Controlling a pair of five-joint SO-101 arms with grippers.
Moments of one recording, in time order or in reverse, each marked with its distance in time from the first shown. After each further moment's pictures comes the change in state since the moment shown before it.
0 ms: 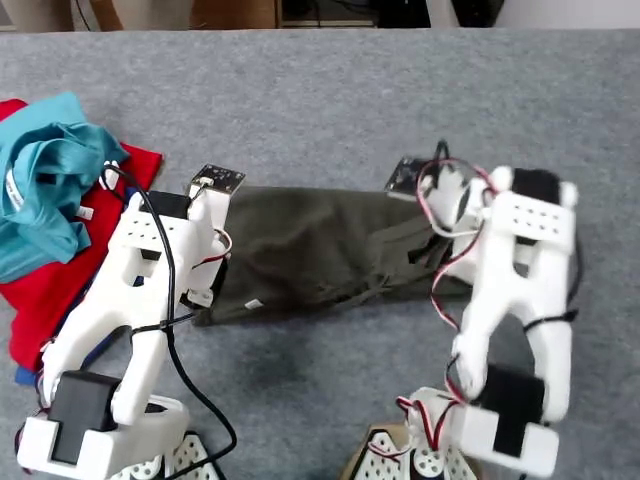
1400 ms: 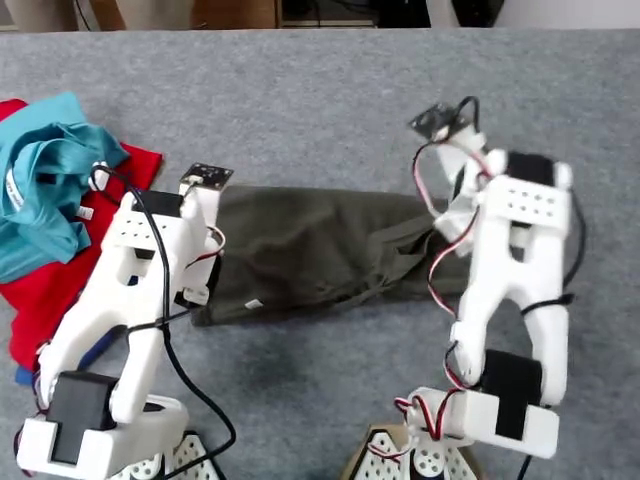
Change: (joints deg) left arm -2.5 0.0 0.0 0.0 2.3; right arm -1.4 3.5 -5.2 -8.8 -28.7
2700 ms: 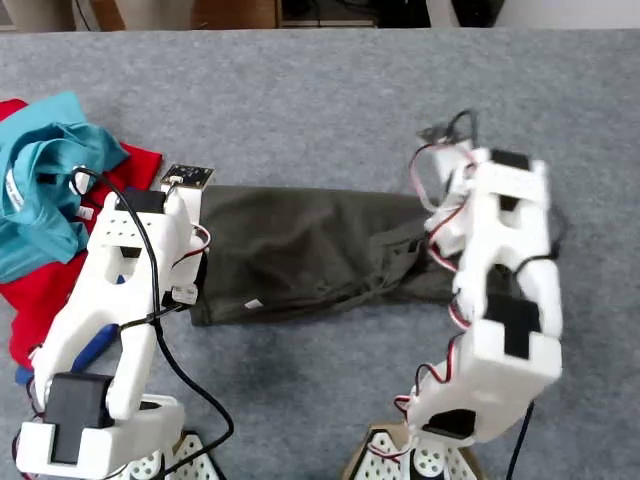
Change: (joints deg) left arm -3.4 0.0 0.0 1.6 0.4; right arm 1.8 14.4 -13.9 7.1 -9.2
